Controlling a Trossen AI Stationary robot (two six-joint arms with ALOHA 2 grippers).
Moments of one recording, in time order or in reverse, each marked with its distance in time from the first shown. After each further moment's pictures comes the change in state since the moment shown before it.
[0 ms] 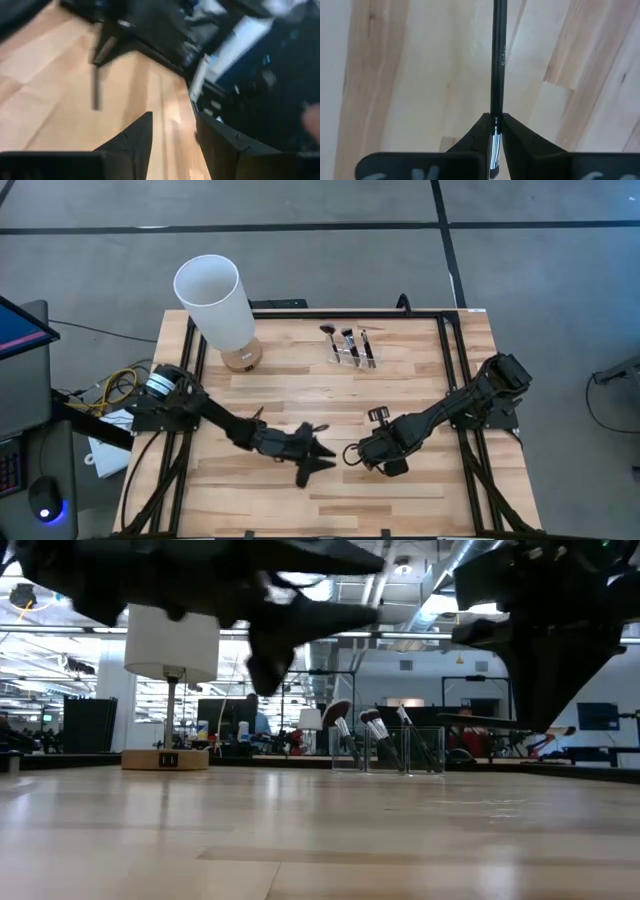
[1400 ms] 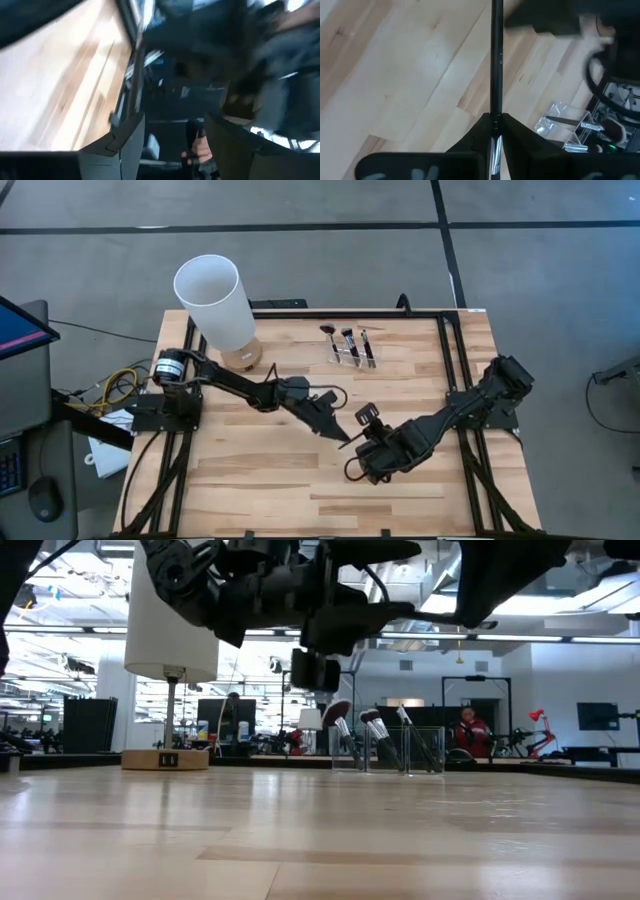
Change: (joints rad) left arm 0.342 0.013 0.165 -0.119 0.752 -0.768; right arm 0.083 0.000 0.269 -0.174 0.334 -0.314
